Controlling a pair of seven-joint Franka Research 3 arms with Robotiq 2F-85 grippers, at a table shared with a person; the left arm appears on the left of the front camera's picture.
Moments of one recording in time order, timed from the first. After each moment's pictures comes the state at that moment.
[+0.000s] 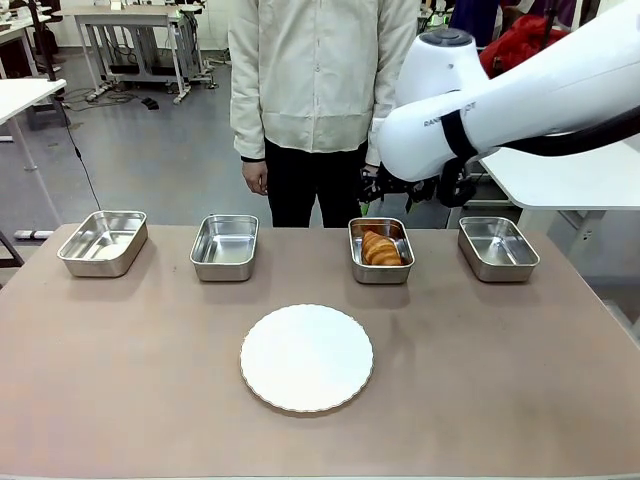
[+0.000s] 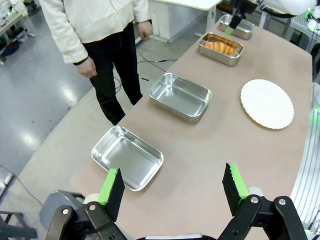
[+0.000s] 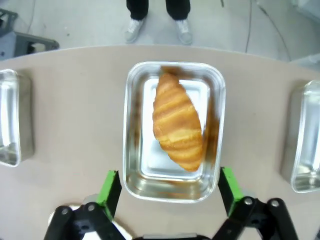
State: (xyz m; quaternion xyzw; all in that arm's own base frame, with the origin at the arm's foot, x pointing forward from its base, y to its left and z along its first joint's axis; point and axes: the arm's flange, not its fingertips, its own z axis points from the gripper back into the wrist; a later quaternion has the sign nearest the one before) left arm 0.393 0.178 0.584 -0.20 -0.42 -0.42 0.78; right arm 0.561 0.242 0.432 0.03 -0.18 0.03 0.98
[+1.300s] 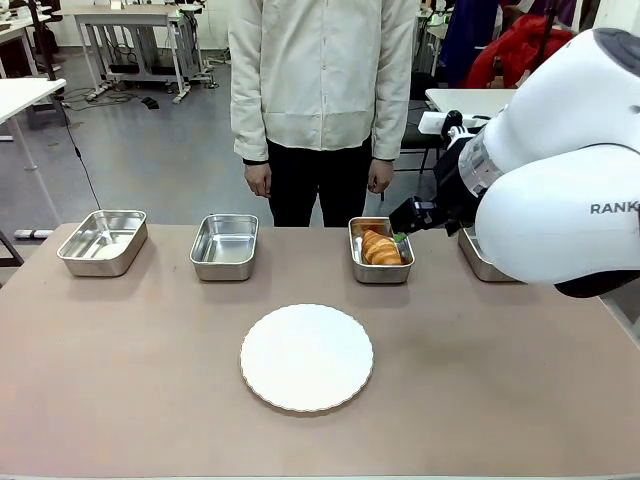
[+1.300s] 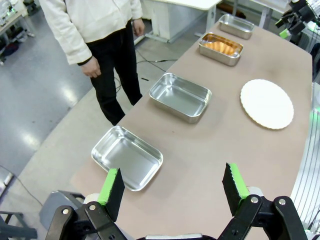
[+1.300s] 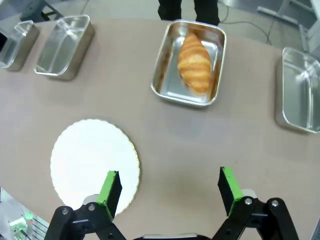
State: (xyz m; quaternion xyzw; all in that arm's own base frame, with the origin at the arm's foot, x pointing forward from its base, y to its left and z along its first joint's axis) left arm 0.393 0.178 0.585 -0.20 -0.42 -0.42 0.78; right arm 0.352 0.198 0.472 0.08 -0.27 0.11 0.95
